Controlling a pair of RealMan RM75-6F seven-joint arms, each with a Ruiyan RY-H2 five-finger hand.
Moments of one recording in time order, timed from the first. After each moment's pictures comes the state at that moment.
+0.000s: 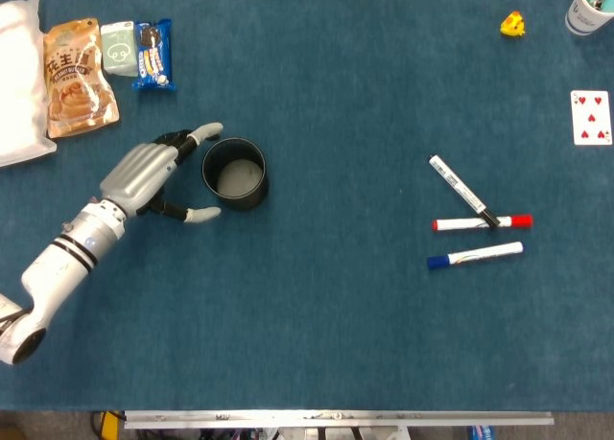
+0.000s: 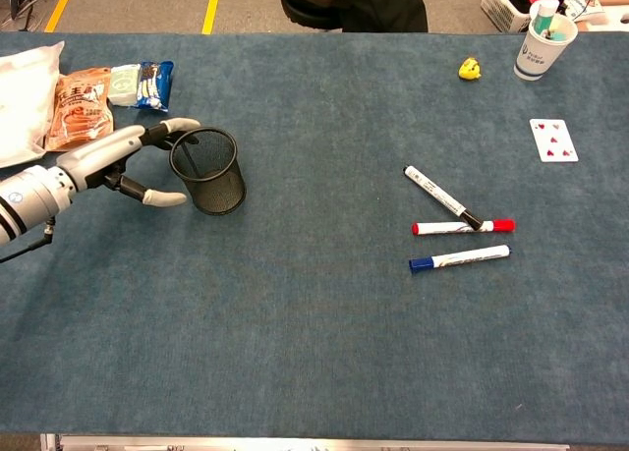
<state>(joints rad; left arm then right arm) -0.61 -1.56 0.03 -1.06 1.61 0.98 -0.71 0.04 -0.96 0.13 -1.80 -1.48 1.57 0.24</state>
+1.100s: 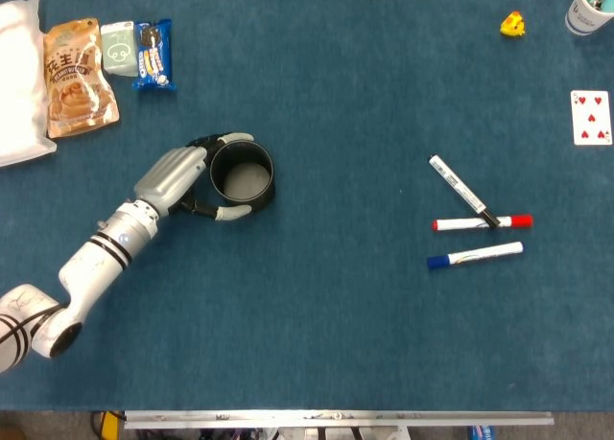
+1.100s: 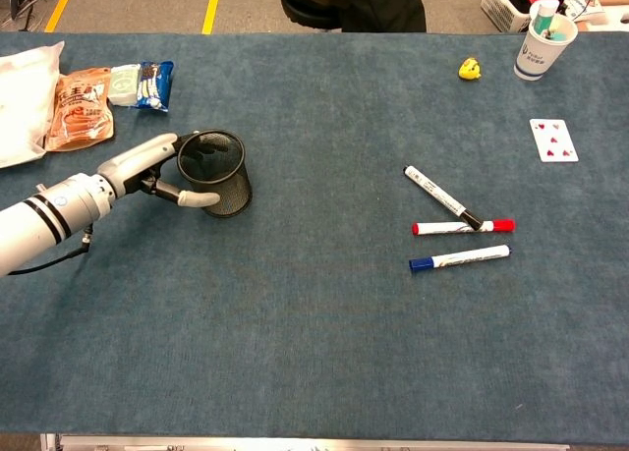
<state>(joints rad) -0.66 -1.67 0.03 -1.01 1.56 0.94 -0.79 0.01 -0.95 0.15 -1.77 -1.48 1.62 0.27</state>
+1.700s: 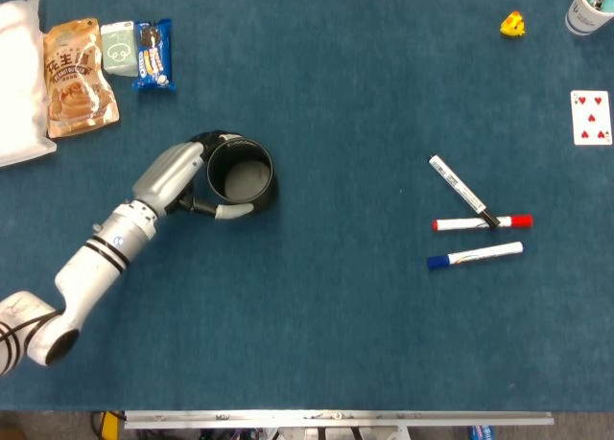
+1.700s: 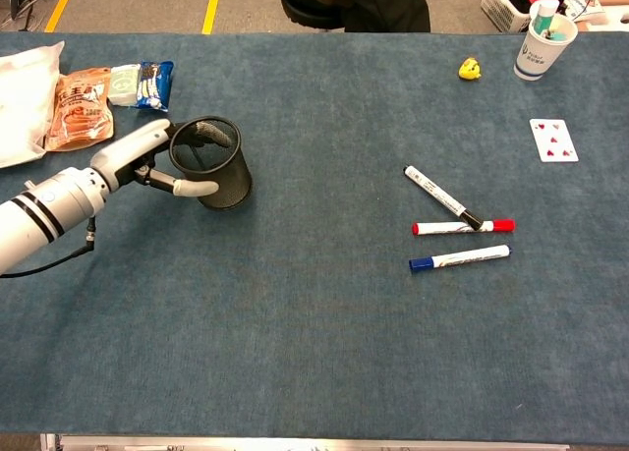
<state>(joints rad) -0.64 -1.62 0.01 -1.11 1.56 1.02 -0.80 0.03 -0.94 0.14 -1.77 -1.51 1.58 0.26</state>
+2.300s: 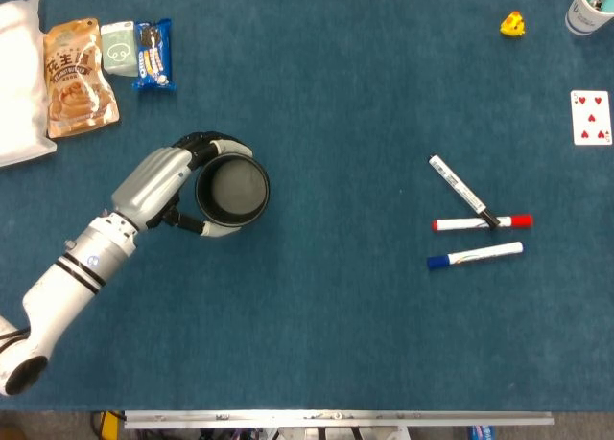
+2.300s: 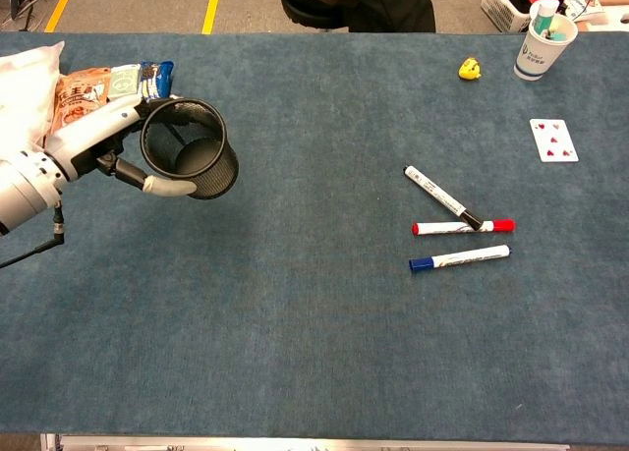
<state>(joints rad) -0.60 -1.38 0.01 -1.49 1.56 1.09 -0.62 0.17 -0.95 0.08 -1.71 -1.67 1.40 0.13</state>
